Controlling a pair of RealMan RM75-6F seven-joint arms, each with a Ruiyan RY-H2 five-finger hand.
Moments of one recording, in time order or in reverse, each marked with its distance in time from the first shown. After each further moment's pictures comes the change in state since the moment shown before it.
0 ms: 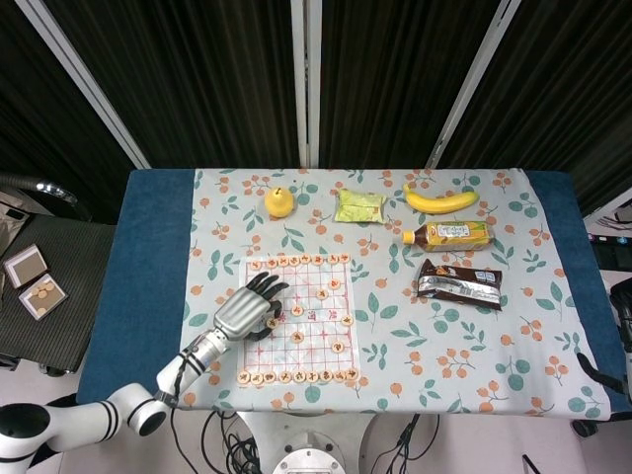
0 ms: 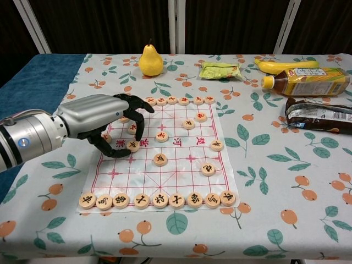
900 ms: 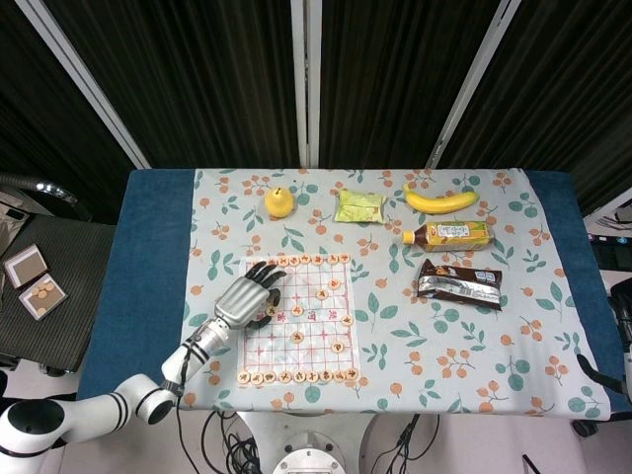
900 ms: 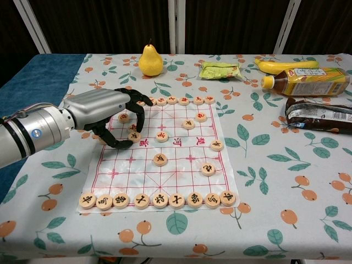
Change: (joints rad) left arm -0.030 -0.054 -0.016 0.116 -0.031 -0.010 -0.029; right arm 0.005 -0.005 -0.004 0.023 0.010 -0.039 0.007
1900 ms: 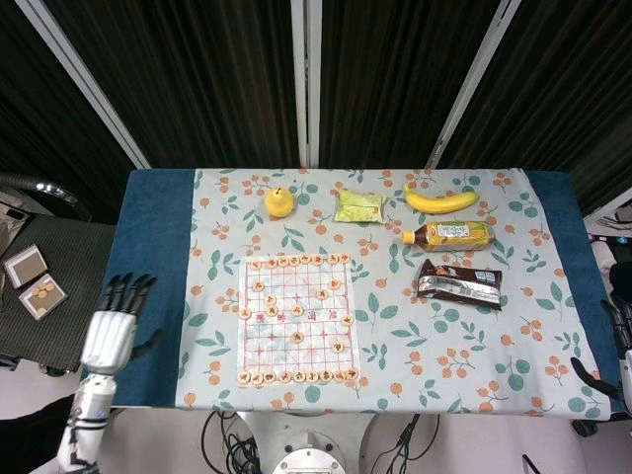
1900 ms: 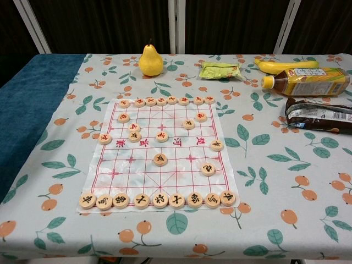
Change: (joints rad) left arm 0.513 0.274 0.124 -0.259 0.007 0.682 0.100; right arm -0.016 -0.027 -0.017 0.045 -0.076 0.090 0.037
